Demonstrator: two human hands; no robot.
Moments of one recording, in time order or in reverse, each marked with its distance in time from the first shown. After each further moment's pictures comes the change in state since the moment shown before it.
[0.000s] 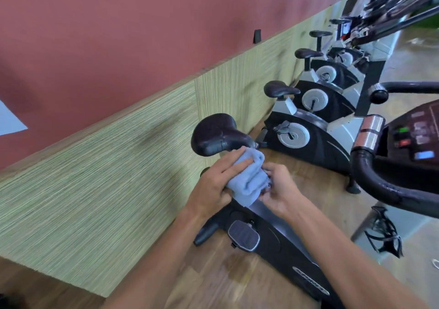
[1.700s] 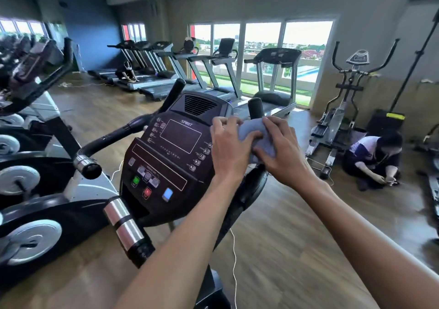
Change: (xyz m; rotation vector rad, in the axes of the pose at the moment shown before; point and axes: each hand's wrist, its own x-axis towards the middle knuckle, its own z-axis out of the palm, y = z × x) left_hand 0.250 0.327 0.255 -0.841 -0.461 0.233; right_hand -0.234 -0.155 -0.237 -1.287 1.704 -0.792
